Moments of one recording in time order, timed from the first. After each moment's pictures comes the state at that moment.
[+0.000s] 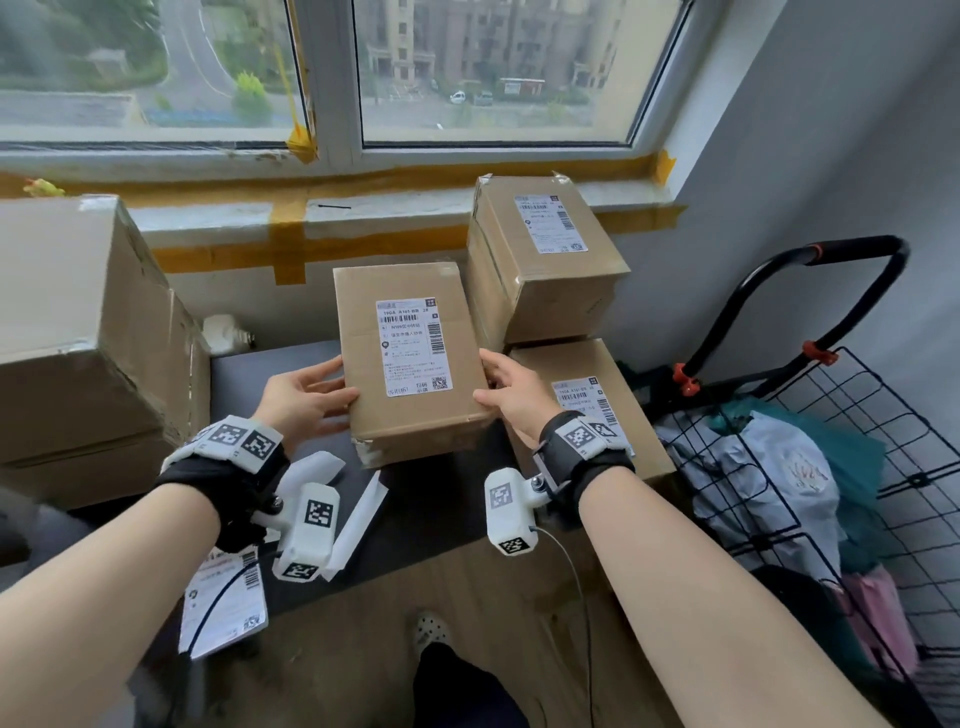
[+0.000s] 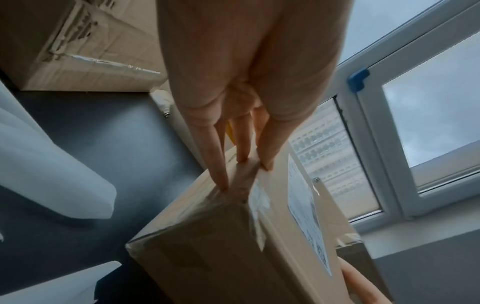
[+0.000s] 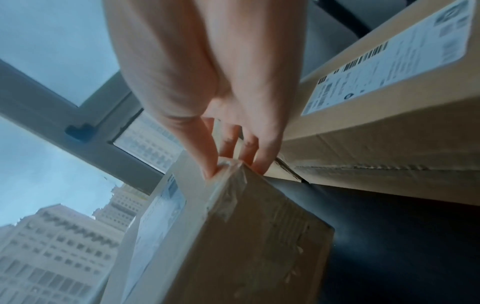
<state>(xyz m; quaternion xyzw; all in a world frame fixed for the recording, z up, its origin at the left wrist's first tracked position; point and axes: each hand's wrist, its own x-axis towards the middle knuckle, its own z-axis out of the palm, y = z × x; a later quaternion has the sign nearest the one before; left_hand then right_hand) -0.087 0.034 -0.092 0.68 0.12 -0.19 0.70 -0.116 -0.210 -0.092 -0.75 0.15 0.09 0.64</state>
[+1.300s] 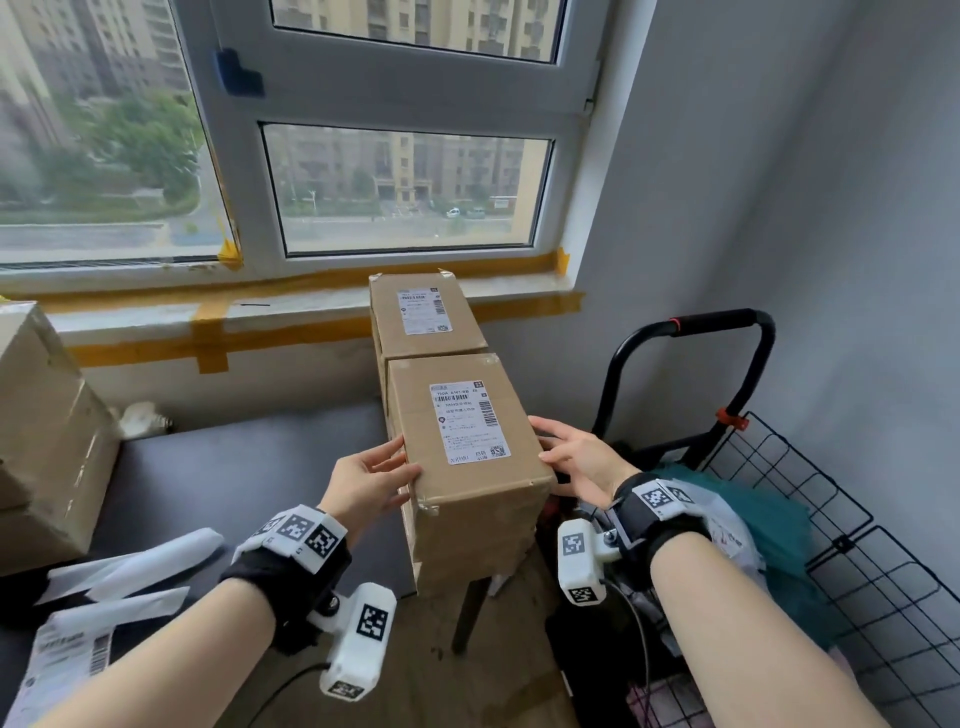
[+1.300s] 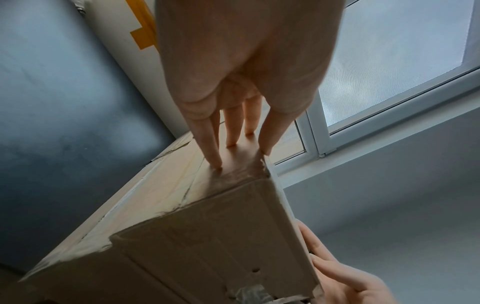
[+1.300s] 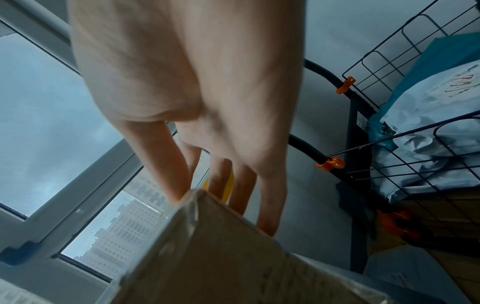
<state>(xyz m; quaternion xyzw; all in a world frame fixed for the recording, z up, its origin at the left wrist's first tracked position) -0.181 -0.191 -0.053 0.64 0.06 -0.19 0.74 -0.204 -0.450 -0.028 -0.68 0.16 0.16 0.70</state>
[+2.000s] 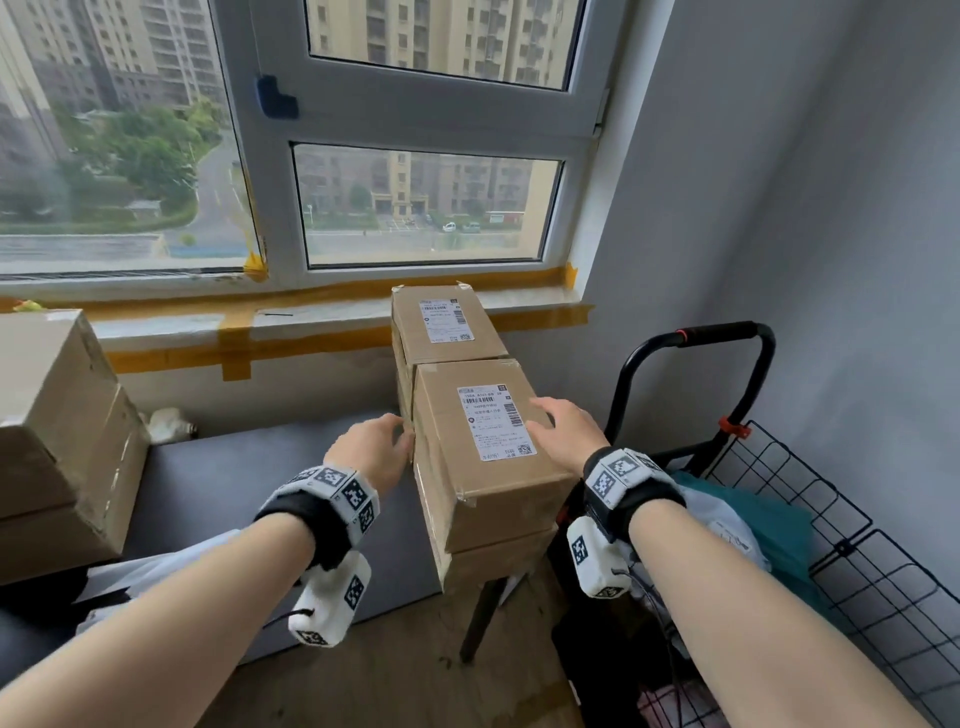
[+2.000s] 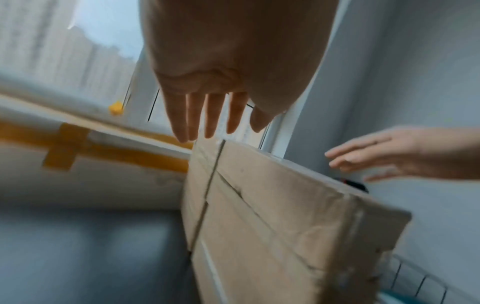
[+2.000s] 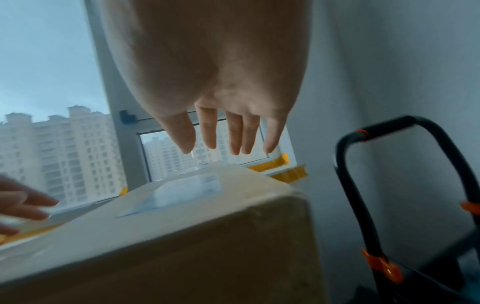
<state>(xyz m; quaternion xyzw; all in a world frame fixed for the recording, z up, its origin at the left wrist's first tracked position) -0.157 -0.155 -0.017 0.97 -0.07 -0.04 0.24 -0.191 -0.390 0.006 -0.95 0.11 0.02 0.28</state>
